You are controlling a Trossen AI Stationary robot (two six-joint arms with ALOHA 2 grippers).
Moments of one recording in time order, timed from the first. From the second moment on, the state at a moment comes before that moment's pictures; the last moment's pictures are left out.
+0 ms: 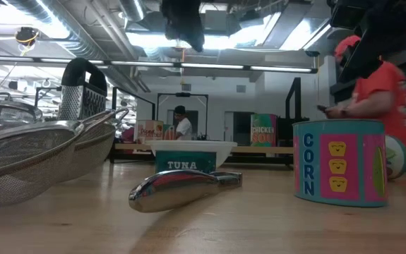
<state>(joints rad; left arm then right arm) 0.01 1.72 1.68 -0.95 -0.03 -0.20 0.21 0.87 0.68 -0.65 0.09 0.47</state>
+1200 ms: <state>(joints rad) -0.43 2.05 1.68 -0.88 -0.20 -0.44 0.21 0.87 0.68 -0.65 0.09 0.46</state>
